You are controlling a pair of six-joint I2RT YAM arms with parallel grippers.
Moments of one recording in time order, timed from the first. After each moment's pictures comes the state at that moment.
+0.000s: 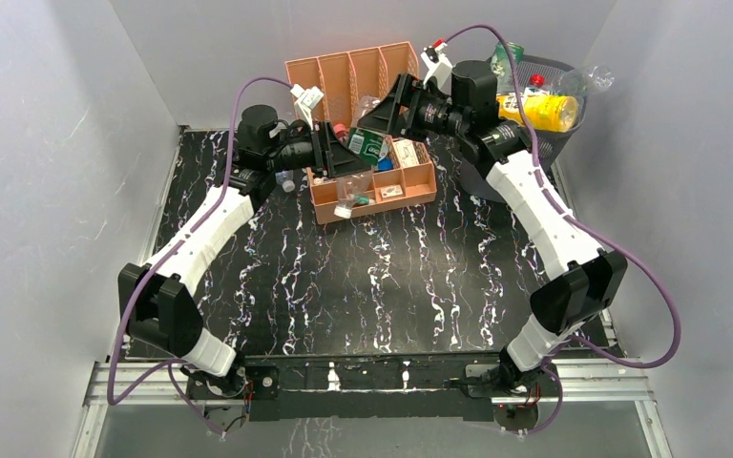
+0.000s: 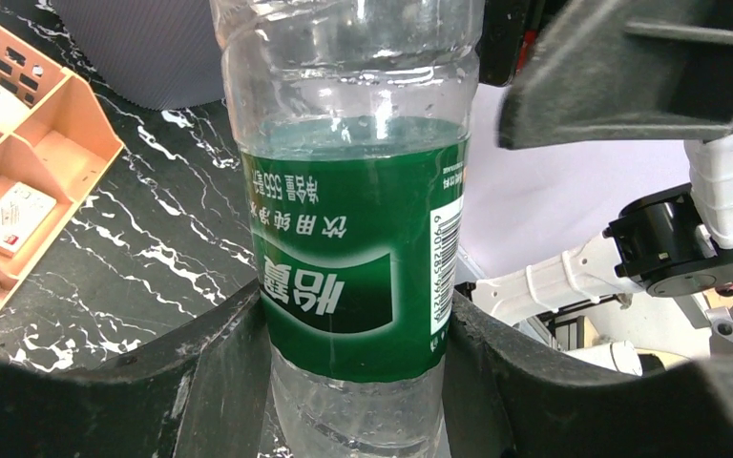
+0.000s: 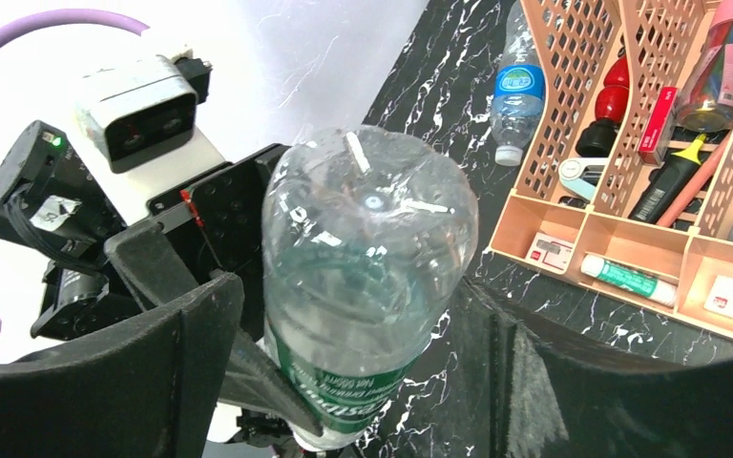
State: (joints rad) left arm -0.38 1.52 1.37 -0.02 0.88 -0.62; right arm 0.48 1.64 1.81 -0.40 -0.55 0.66
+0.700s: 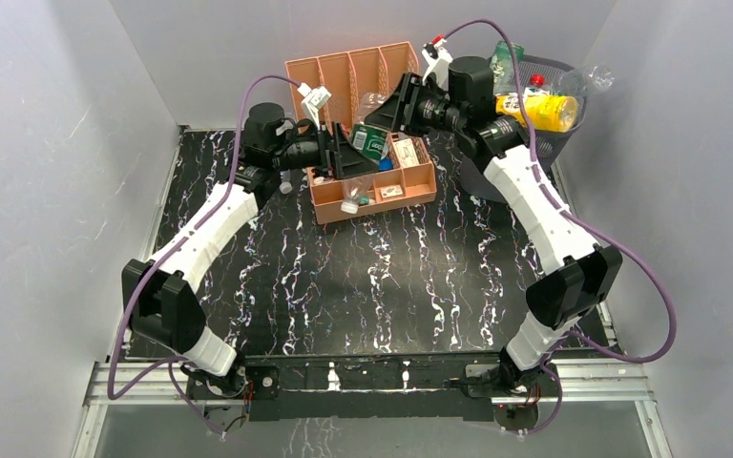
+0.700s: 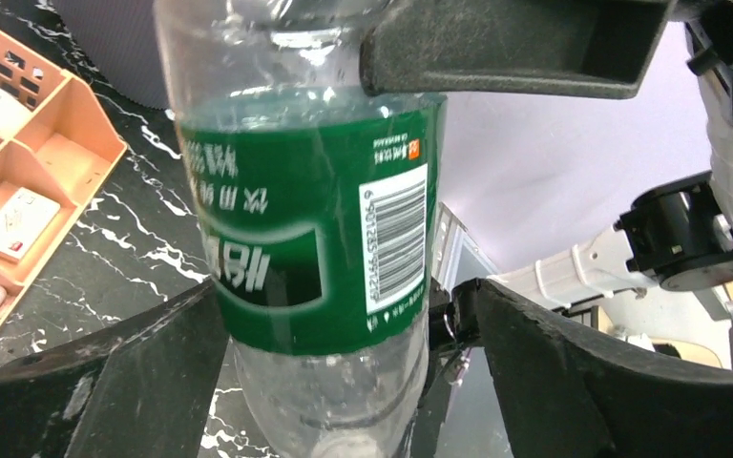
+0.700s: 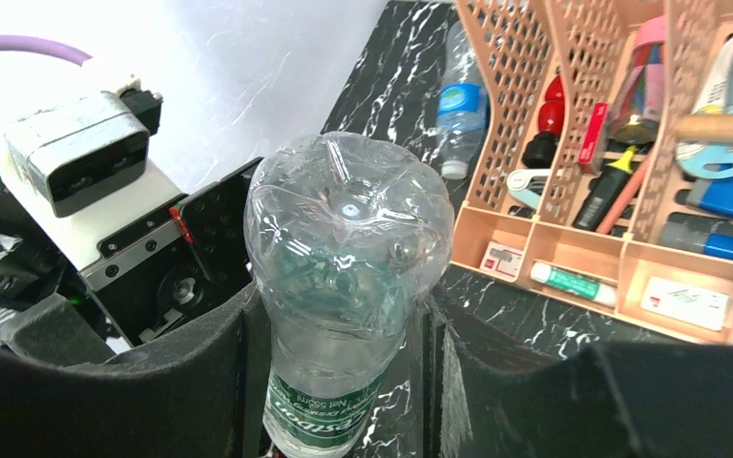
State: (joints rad) left arm -0.40 1.54 1.39 -0.03 0.89 -0.59; right arm 0.47 1.68 1.86 -0.44 -0.48 0.61
